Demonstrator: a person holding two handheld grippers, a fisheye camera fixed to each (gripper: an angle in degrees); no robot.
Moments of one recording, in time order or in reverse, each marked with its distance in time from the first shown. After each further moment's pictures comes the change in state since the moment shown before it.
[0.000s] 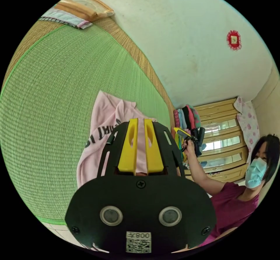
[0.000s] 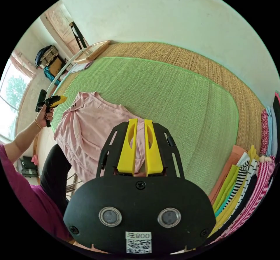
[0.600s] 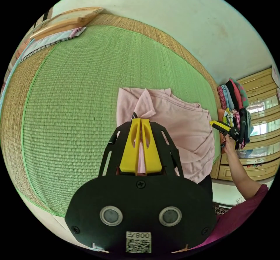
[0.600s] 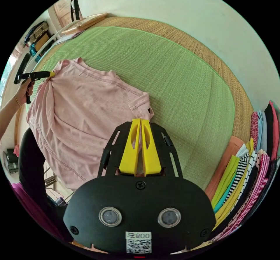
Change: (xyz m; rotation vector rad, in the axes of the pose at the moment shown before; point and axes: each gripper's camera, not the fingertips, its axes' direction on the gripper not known) left arm 0.053 -0.044 0.048 -0.124 -0.483 0.114; right arm 0.011 0.038 0.094 -0.155 0.259 -0.041
